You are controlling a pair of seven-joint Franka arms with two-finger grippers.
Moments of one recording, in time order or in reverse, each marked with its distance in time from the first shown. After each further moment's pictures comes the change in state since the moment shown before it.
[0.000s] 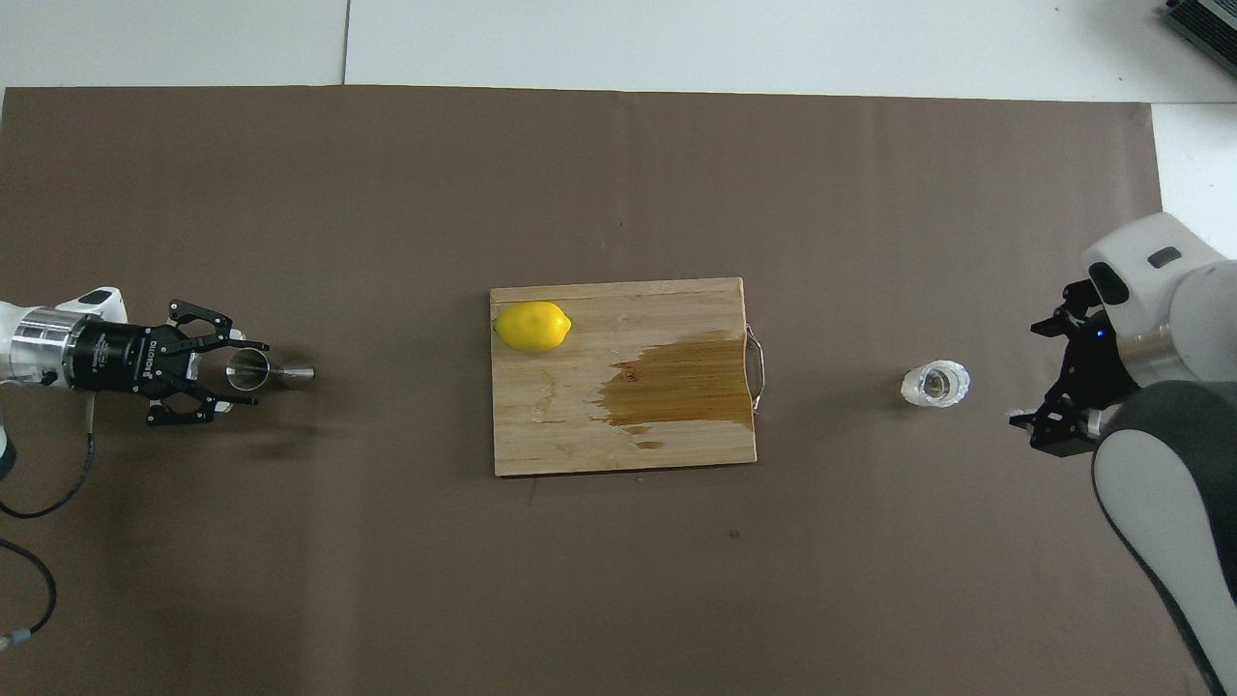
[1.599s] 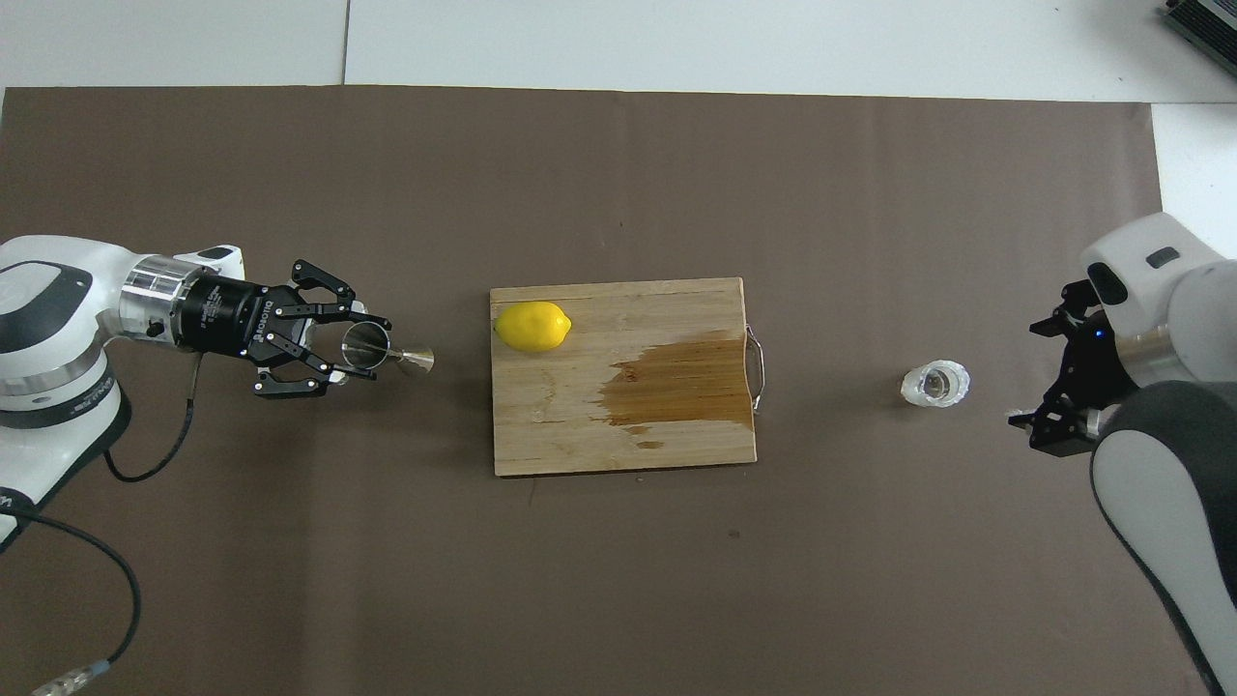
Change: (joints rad) left arm -0.197 -0.144 -0.127 -0.074 -0.265 0.039 -0.234; right arm 0.002 0.000 0.000 0.000 0.000 0.000 -0.001
